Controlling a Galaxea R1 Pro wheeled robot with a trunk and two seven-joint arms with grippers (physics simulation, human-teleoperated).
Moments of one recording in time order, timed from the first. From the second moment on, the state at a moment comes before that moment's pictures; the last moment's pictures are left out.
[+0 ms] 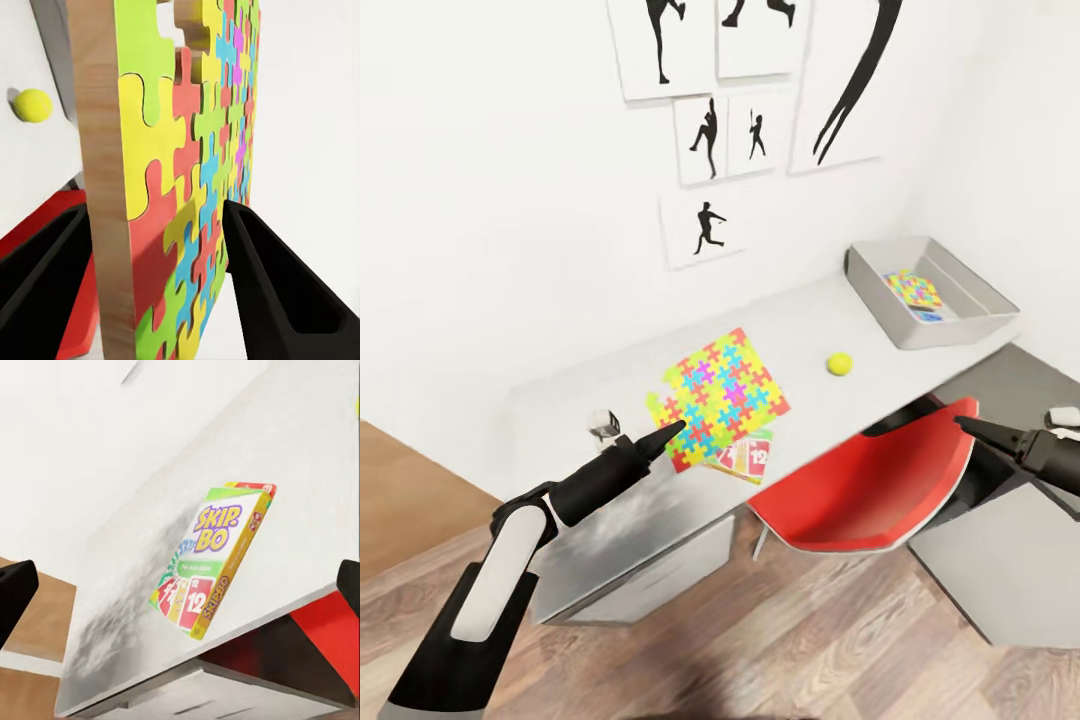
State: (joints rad) left arm -0.45 0.08 -0.12 -1.60 1.18 0.72 -0.42; right arm -0.40 -0.55 -0.46 -1.61 -0.85 1.04 0.76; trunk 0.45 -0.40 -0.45
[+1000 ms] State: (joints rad) left arm -0.44 0.08 -0.11 -1.61 1.17 0.72 -0.43; right arm -0.40 -0.55 -0.45 -1.61 -0.85 1.04 0.76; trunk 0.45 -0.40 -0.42
